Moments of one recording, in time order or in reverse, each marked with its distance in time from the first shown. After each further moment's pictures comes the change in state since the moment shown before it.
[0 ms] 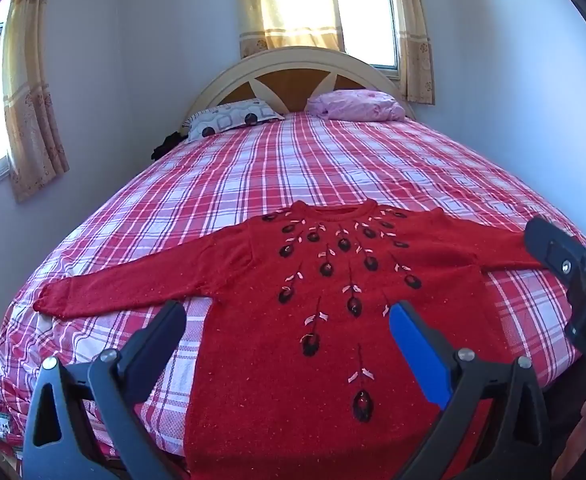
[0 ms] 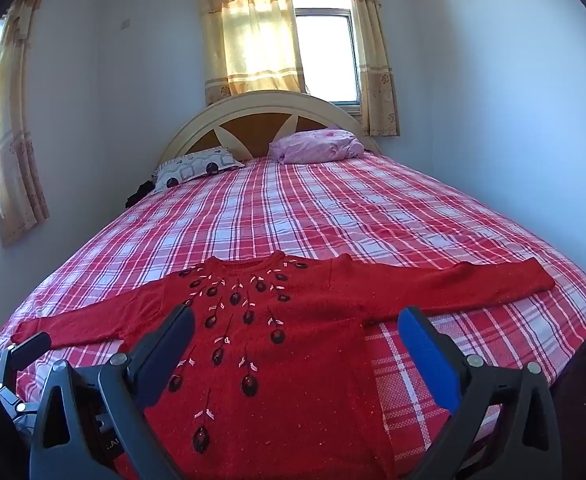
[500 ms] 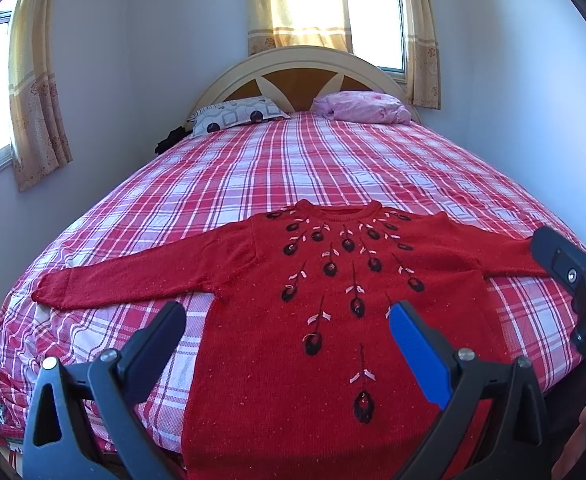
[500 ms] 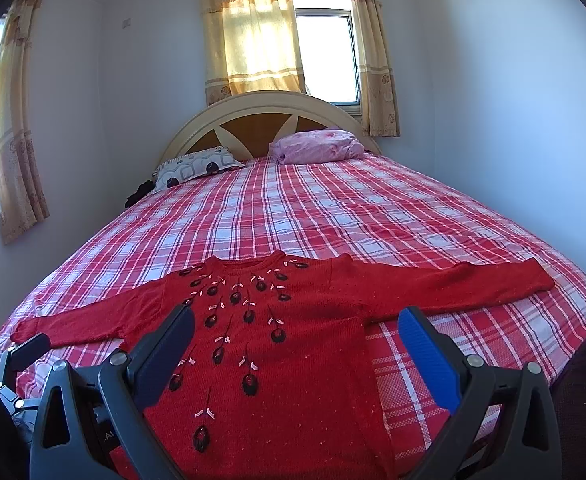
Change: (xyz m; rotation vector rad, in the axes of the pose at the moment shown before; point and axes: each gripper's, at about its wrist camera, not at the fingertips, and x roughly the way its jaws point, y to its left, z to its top) left arm 0.002 0.006 -0.002 -0.025 -0.001 -0.001; right arm 0.000 0.001 -0.002 -0.005 -0.002 -0.003
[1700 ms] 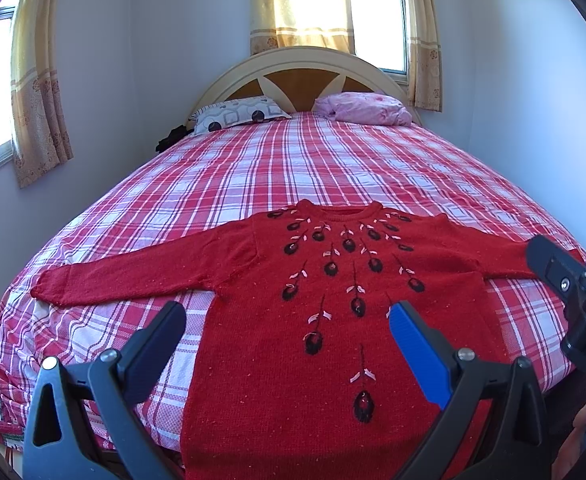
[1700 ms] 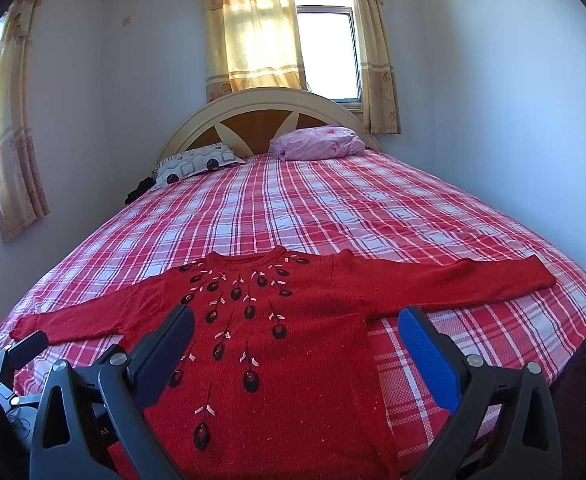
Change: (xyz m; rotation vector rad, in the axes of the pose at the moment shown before) left arm -0.001 0.001 -0.002 -0.008 -0.001 -0.003; right arm 0.002 -0.001 -0.003 0.001 0.012 0.002
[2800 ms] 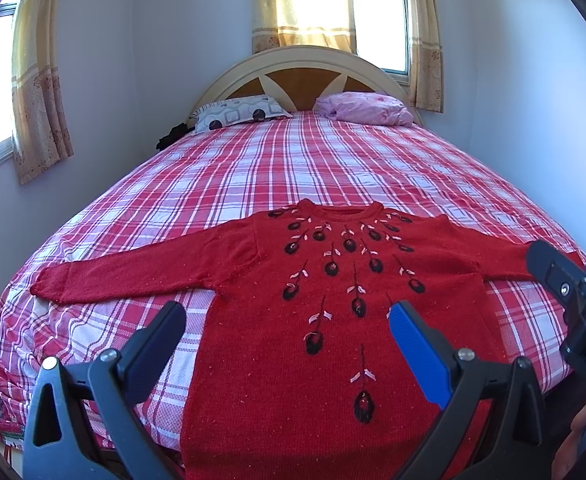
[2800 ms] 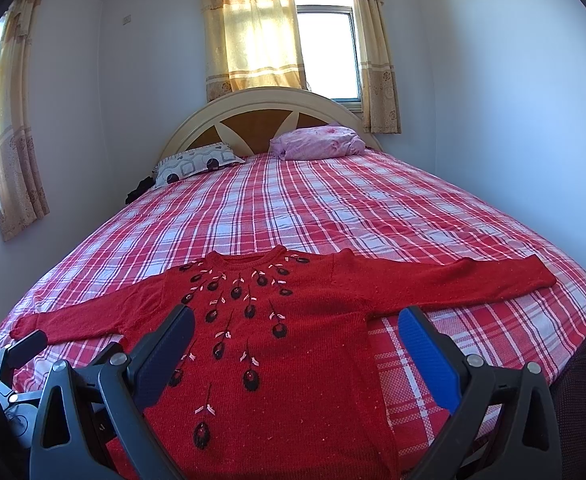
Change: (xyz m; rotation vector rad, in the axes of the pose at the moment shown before) left arm 0.000 0.002 0.001 -0.008 0.002 -0.002; right arm 0.001 0.002 -0.002 -0.001 -0.002 -0.002
